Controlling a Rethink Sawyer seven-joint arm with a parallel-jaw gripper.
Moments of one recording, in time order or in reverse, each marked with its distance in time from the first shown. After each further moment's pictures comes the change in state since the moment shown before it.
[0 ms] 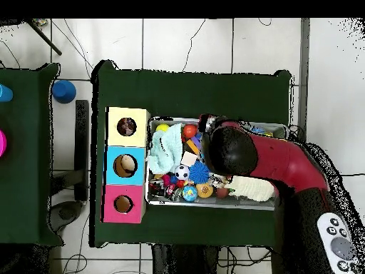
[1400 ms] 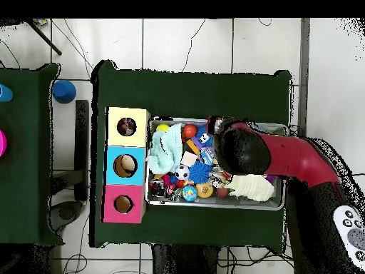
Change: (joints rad) arm -0.134 0.036 0.153 0.000 -0.144 0.025 0.000
